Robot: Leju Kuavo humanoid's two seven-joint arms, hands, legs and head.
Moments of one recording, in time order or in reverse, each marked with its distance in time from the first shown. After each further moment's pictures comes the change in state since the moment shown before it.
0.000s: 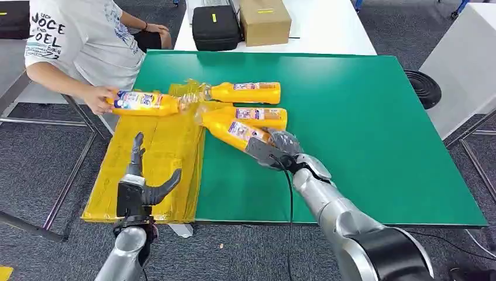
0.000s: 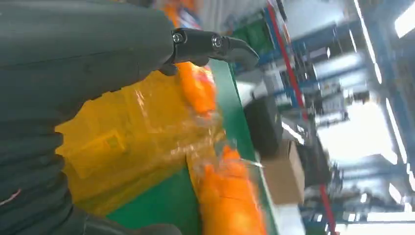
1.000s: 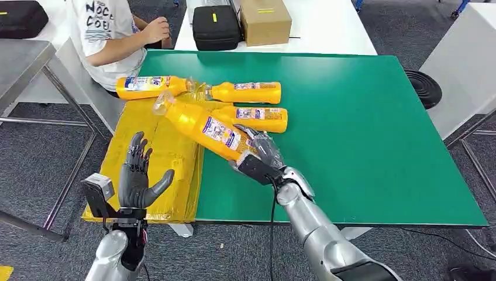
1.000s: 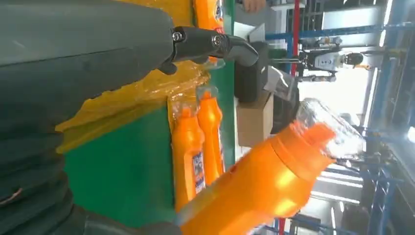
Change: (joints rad) left arm 0.042 0.003 0.031 -0.146 0.247 -0.361 0.092; right arm 0.209 0.078 0.044 -0.310 -0.196 0.107 -0.258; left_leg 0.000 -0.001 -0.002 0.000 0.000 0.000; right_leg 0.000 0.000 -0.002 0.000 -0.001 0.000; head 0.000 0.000
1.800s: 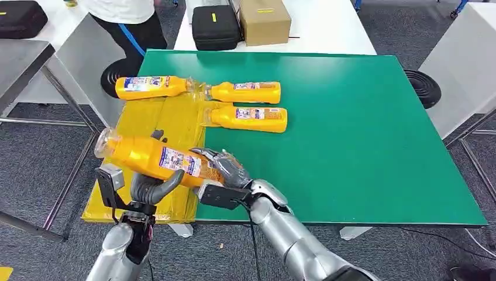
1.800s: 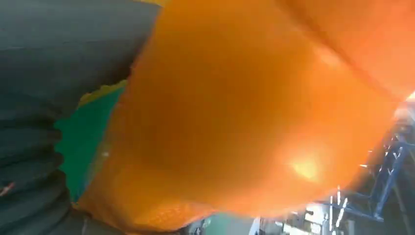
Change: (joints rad) left arm -0.055 0.006 -0.041 0.074 0.071 -0.112 0.069; right arm 0.042 0.074 0.244 -0.013 0.049 0.080 0.008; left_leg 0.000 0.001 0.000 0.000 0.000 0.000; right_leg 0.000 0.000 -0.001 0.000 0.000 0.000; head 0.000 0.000
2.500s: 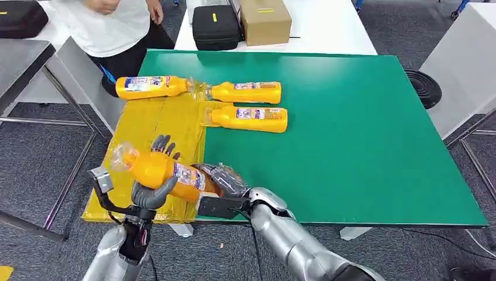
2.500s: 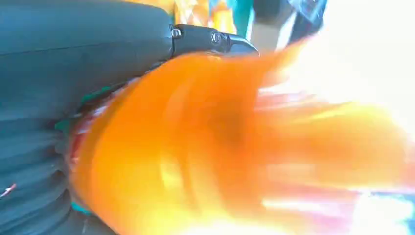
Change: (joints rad) left arm 0.001 0.024 0.023 0.042 0.238 -0.257 0.007; right arm -0.016 -0.027 0.087 0.105 0.005 0.014 0.032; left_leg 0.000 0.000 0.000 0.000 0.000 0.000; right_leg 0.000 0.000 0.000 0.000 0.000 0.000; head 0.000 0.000
